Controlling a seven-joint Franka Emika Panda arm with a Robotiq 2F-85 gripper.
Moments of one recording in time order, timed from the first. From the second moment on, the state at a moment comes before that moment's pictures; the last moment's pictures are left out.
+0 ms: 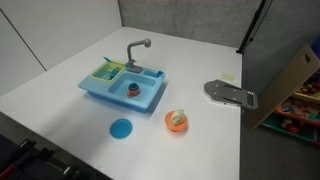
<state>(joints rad) -0.01 -0.42 -0.03 -2.22 0.11 1.90 0.11</state>
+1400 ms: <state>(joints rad) -0.01 -0.31 0.01 -2.19 0.08 1.90 0.17</state>
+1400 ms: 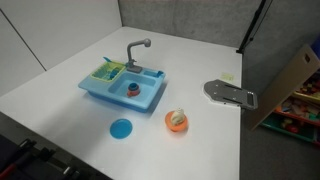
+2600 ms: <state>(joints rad) 0.06 0.17 0.03 -1.87 -0.05 1.90 0.37</state>
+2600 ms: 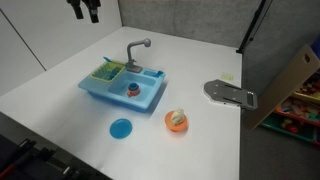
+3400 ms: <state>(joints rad) 0.10 0.34 0.01 -1.82 -0.05 2.02 0.42</state>
